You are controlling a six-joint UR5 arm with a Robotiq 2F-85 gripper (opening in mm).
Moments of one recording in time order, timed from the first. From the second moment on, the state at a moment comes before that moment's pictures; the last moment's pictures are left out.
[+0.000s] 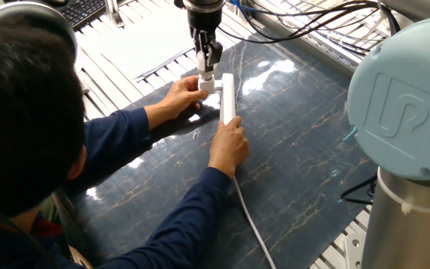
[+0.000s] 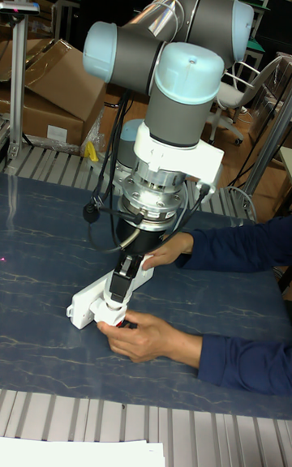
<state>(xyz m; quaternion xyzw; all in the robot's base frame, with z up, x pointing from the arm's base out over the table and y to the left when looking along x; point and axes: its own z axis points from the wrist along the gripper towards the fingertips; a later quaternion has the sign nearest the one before) 0.639 -0.012 0.134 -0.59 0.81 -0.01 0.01</state>
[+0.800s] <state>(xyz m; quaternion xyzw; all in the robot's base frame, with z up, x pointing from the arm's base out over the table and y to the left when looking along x) 0.638 -0.012 0.133 -0.57 0.82 -0.01 0.01</state>
